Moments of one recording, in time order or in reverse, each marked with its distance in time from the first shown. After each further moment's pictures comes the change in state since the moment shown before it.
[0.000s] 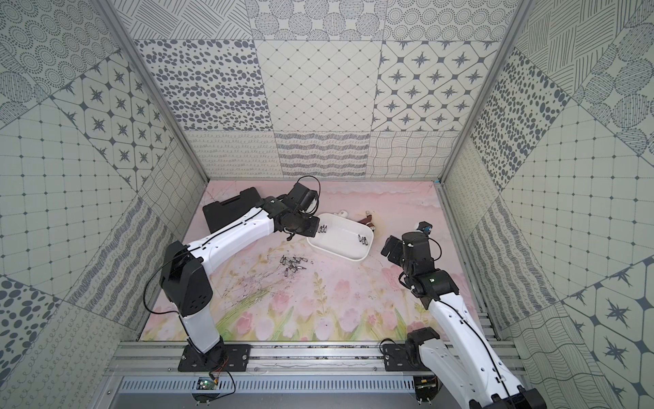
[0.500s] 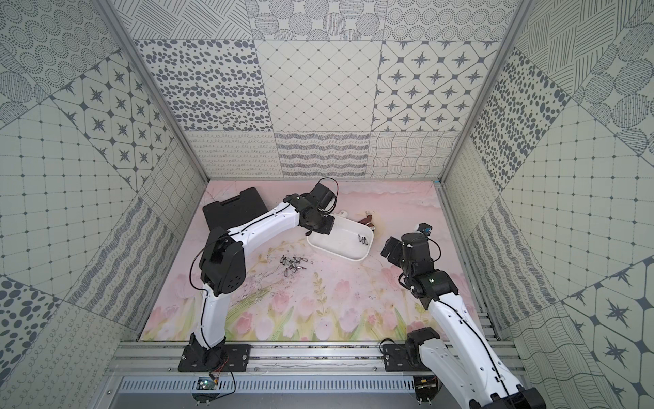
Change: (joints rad) left arm -0.014 0.295 0.229 -0.008 -0.009 0.020; right arm 0.000 0.000 -0.010 0.000 -0.005 0.014
